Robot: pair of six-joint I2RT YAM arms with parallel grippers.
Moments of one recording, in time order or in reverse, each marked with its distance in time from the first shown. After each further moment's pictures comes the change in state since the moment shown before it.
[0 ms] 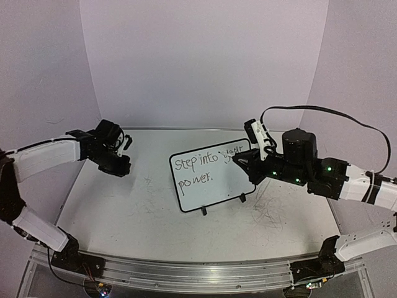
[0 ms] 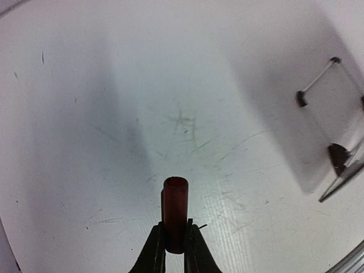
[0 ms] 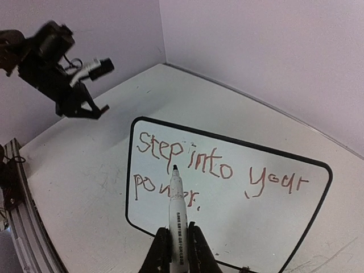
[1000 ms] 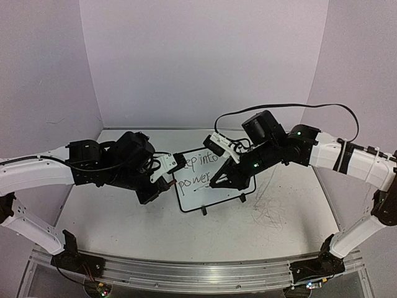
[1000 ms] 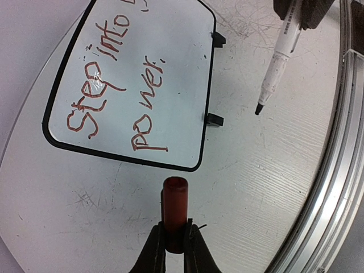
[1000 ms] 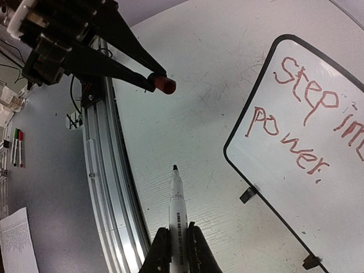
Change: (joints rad) left arm -0.623 -0.063 0.108 -0.025 -0.144 0.311; right arm -0.040 0.340 0.408 -0.517 -0.539 -0.164
